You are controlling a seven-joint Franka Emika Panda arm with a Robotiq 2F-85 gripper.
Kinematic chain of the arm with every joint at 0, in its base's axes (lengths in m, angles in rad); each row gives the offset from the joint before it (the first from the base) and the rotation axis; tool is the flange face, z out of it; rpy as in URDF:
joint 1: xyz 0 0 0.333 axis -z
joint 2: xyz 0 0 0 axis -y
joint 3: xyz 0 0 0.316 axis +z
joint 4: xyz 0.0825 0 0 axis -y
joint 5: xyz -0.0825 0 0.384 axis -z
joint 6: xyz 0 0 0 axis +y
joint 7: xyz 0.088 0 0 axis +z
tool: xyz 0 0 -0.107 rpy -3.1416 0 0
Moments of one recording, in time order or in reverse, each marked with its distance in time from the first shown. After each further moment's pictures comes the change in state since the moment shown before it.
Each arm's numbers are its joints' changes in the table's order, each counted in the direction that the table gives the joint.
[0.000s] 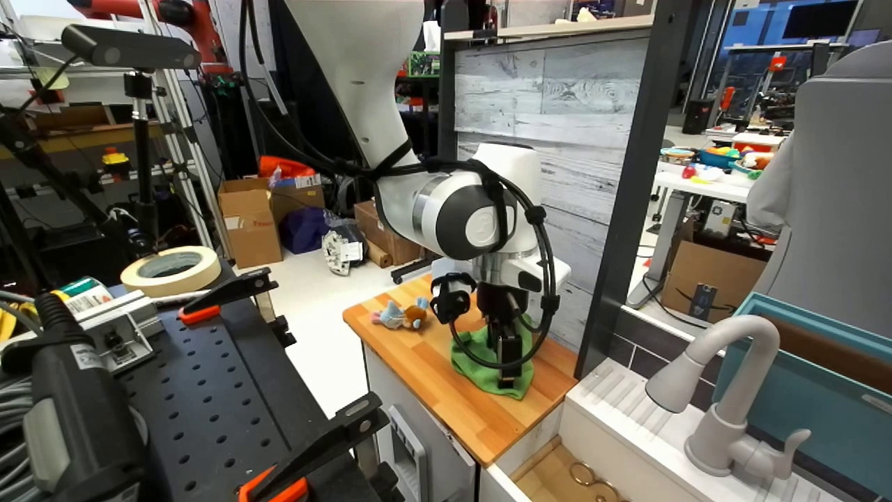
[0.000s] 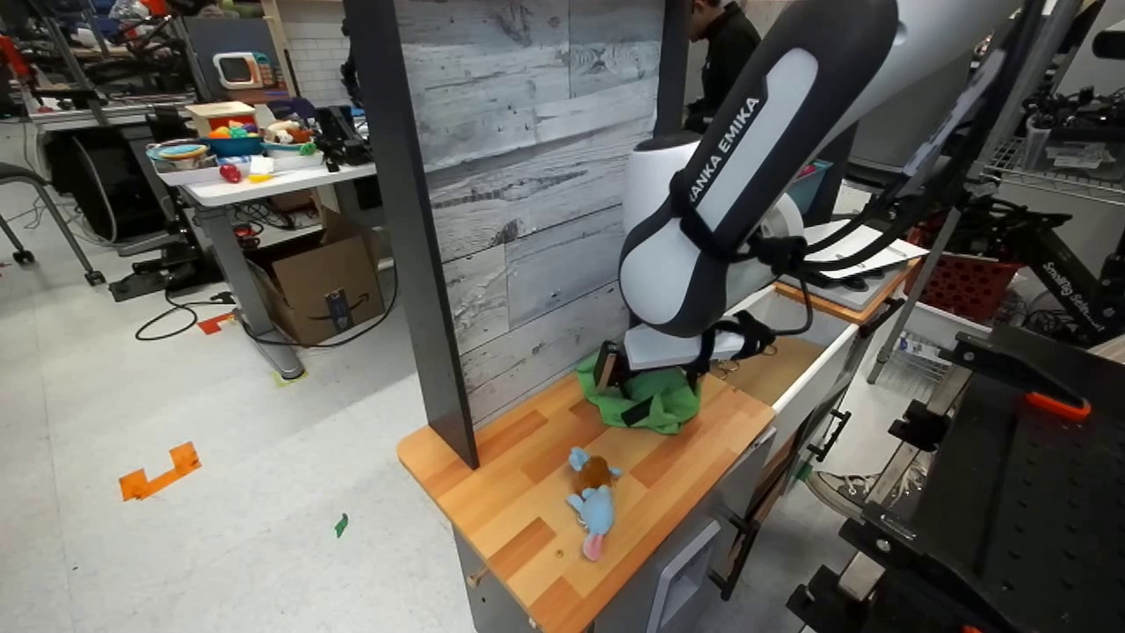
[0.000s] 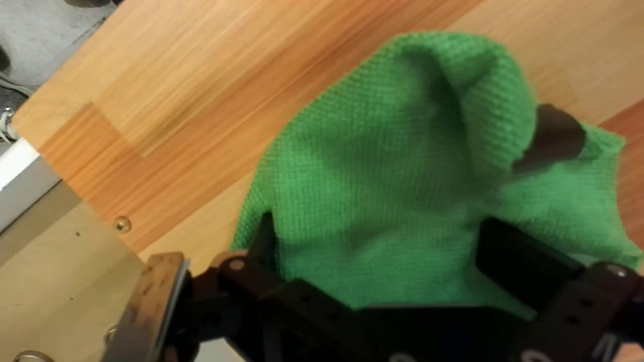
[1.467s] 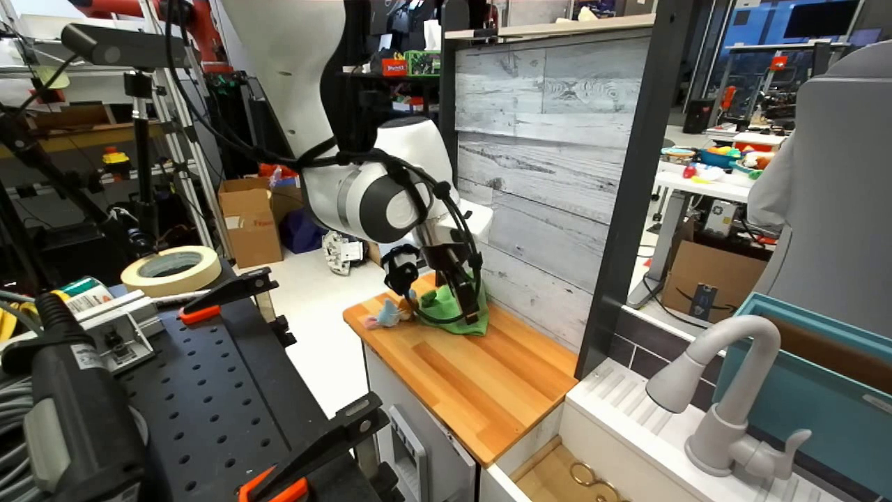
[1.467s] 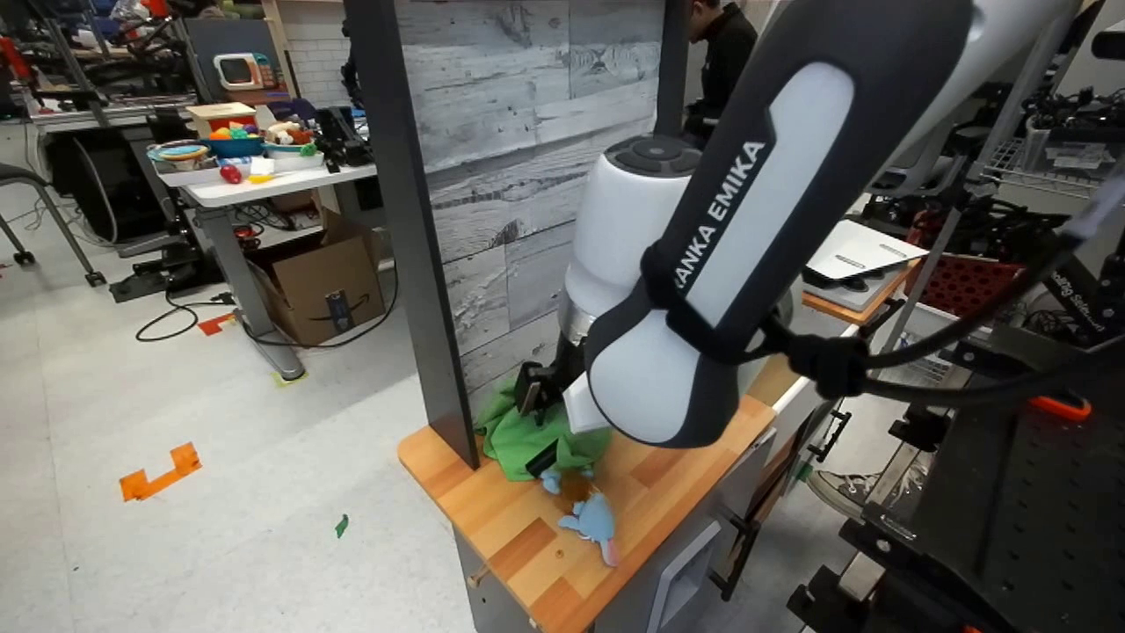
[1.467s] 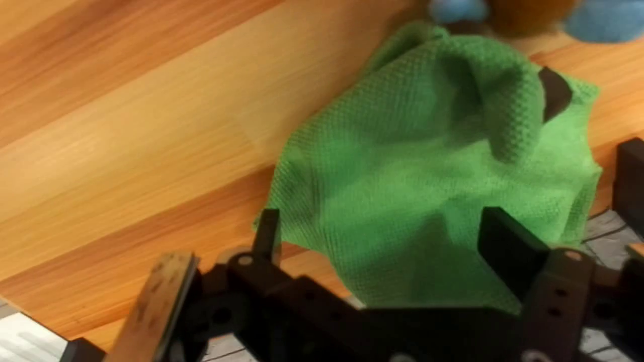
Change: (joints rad) arm -0.230 0.061 -0.023 -0.176 -0.025 -0.428 0.011
